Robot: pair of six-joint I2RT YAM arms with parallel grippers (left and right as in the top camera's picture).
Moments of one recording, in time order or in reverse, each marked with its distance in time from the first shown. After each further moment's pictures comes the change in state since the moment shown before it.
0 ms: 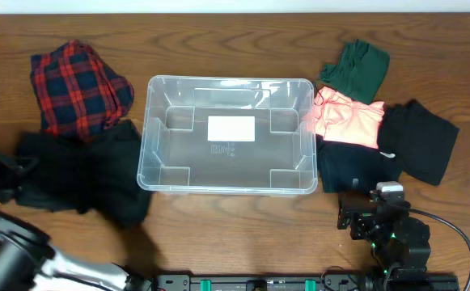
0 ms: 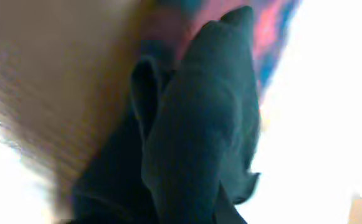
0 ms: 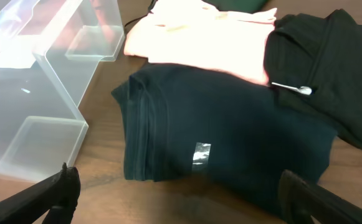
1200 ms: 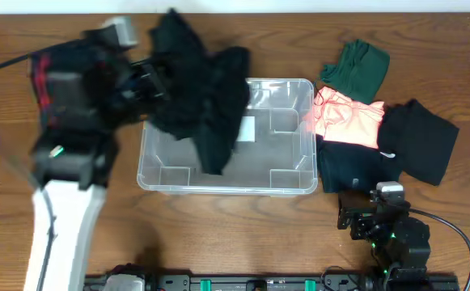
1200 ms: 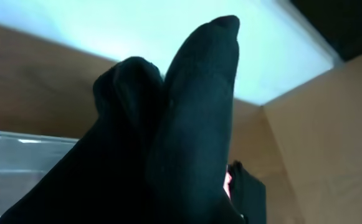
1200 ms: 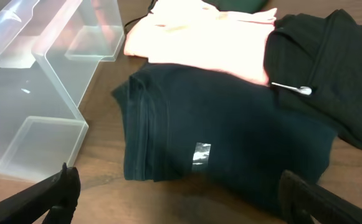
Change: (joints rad) left arm -1.207 -0.601 0.000 0.424 -0.369 -0.702; right arm 0.000 0.000 0.000 0.000 0.000 0.000
